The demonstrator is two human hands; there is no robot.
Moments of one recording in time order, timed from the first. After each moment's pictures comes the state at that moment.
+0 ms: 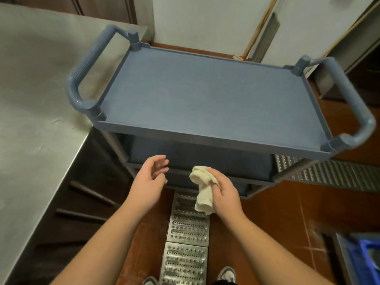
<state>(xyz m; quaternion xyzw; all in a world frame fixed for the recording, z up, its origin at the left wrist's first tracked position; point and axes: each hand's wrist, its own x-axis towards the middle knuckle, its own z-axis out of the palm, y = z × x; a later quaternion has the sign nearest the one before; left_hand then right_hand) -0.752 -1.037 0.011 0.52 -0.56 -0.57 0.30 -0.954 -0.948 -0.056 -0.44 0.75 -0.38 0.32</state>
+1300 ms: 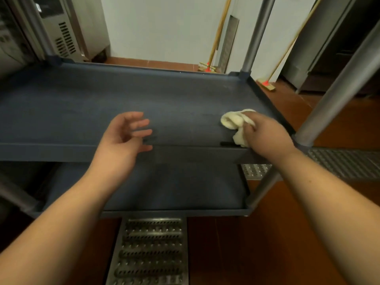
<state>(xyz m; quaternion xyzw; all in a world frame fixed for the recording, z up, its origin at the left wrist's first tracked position) -0.977 -1.095 -0.395 0.34 -0.60 -0.54 0.49 -1.277 -1.006 -0.385 -0.53 0.82 -0.21 0.00</state>
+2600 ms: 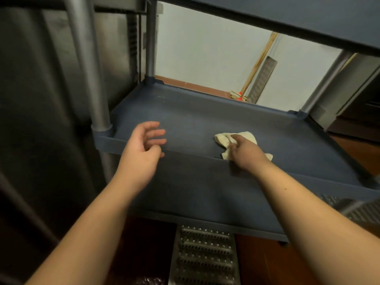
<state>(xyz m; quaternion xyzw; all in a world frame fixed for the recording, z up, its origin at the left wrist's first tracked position) -0.732 -1.178 -0.399 0.35 -0.58 -0.50 0.54 -0.995 -1.145 -0.378 -0.51 0.84 -0.19 0.10</state>
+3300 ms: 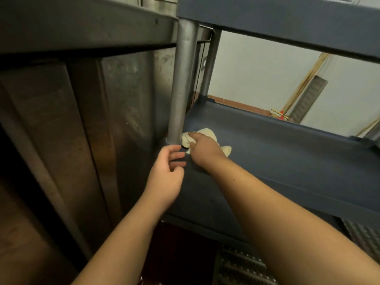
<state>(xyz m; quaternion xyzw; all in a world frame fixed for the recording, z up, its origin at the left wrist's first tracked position) -0.625 -1.193 -0.415 0.45 -0.54 -0.47 0.53 -0.759 -1.271 -0.390 -0.65 0.72 -0.18 0.15</state>
